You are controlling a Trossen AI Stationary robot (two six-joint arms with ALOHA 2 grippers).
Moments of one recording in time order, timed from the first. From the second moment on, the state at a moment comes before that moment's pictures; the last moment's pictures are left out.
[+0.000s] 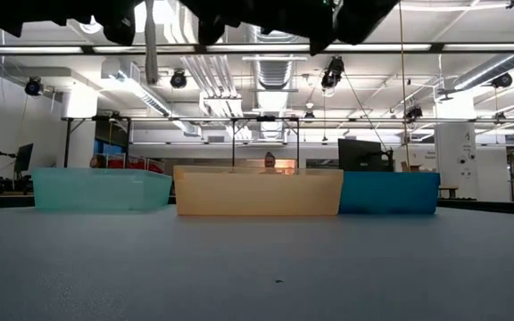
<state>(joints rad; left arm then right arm) 0.13 0.57 0.48 0.07 0.32 0.10 0.06 1.93 1.30 0.65 -0.40 -0.12</state>
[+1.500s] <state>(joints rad) 0.13 1.01 0.48 0.53 0.51 0.09 -0.12 1.90 1.35 0.75 -0.72 -0.18</state>
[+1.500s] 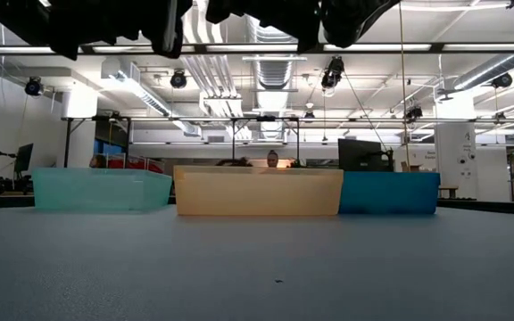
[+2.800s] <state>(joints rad) 0.13 0.90 0.48 0.37 0.25 0.04 -0.16 1.90 1.35 0.58 -0.55 -0.15</state>
